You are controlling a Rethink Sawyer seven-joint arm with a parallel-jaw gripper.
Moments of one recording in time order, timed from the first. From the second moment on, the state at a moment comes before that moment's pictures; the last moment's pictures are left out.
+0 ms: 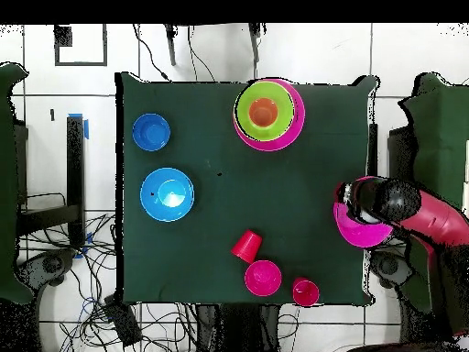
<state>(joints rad) -0.87 -0.48 0.25 1.43 -0.37 0.70 1.49</state>
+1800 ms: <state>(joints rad) -0.90 -0.39 0.38 1.14 -0.61 0.90 1.33</state>
